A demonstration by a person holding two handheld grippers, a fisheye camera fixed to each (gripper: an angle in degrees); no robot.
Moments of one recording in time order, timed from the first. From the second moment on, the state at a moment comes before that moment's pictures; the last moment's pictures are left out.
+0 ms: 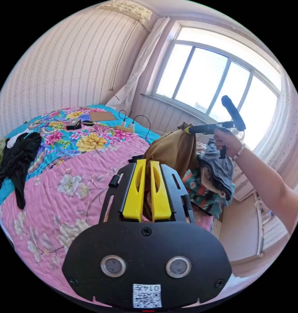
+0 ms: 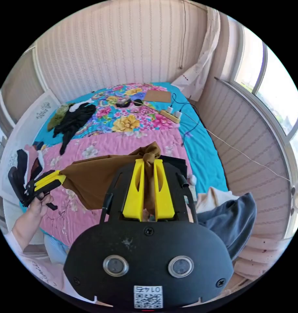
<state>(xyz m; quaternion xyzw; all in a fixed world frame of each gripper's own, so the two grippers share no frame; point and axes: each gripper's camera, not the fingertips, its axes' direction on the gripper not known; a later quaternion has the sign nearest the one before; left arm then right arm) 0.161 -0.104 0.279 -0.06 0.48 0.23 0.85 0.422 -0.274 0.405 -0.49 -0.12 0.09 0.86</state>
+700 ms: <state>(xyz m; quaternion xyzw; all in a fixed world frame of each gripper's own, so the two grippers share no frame) -0.140 -0.019 0.284 -0.07 0.39 0.16 0.90 0.228 -0.299 0.350 -0.42 -0.35 -0.05 0.84</state>
